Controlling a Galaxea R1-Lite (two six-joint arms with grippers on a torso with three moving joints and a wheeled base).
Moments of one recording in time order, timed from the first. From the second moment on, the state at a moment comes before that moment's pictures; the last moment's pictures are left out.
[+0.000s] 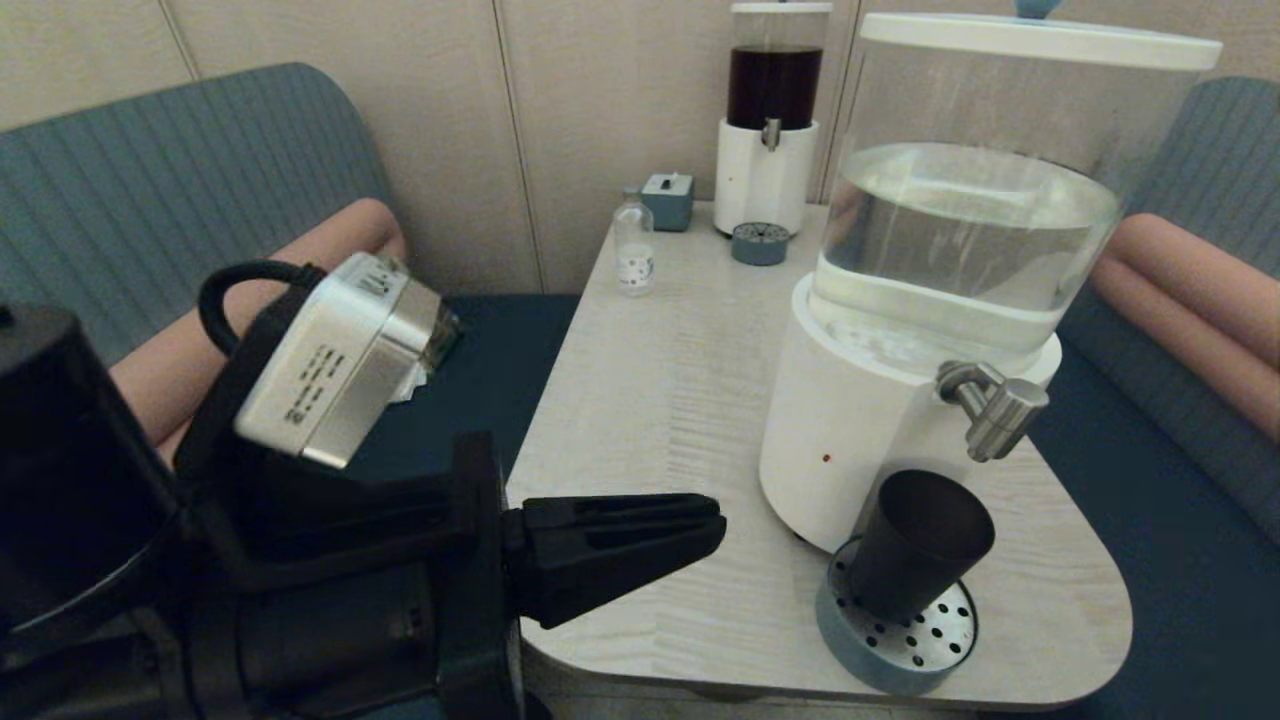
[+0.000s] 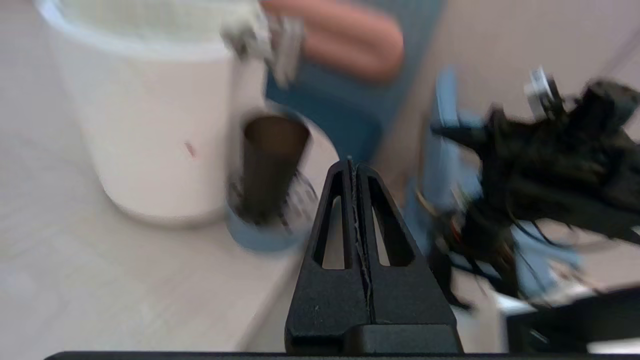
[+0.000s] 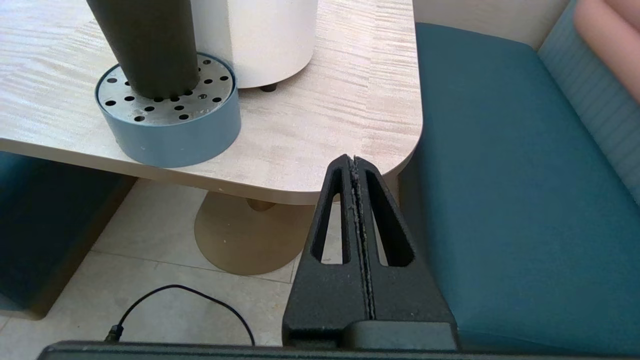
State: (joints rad) left arm -0.83 1.35 -0.60 -0.79 -0.41 -0.09; right arm 0.01 0.00 0.00 0.01 0.01 -0.07
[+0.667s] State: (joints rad) left arm -0.78 1.84 -0.53 -1.52 -0.44 -0.07; right arm 0.01 0.00 0.00 0.01 0.01 -0.07
